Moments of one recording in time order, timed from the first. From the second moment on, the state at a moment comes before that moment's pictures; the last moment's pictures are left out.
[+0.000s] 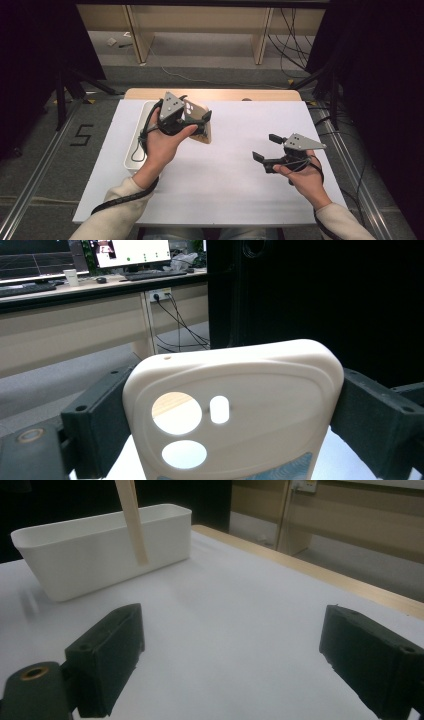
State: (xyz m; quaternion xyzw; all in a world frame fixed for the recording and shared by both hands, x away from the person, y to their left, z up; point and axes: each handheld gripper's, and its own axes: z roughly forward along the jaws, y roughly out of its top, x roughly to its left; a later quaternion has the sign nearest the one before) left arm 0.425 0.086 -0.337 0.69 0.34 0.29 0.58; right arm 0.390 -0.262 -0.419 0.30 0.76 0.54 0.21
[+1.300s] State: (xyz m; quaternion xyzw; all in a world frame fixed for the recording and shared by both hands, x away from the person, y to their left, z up) left arm 0.431 0.107 -0.327 0.67 0.36 0.30 0.57; right arm 0.392 -0.262 -0.421 0.30 0.76 0.54 0.21
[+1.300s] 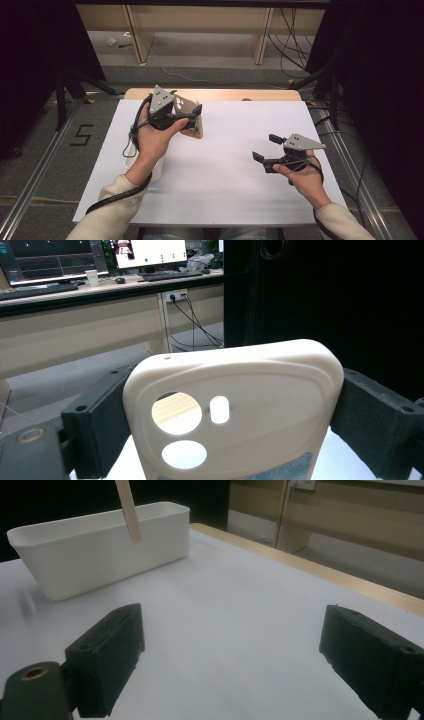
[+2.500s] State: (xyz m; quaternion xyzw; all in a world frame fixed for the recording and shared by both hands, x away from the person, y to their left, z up) left arm 0.434 0.133 -0.314 0.65 0.38 0.33 0.56; right arm 0.392 -0.263 -0.421 0.30 0.76 0.54 0.21
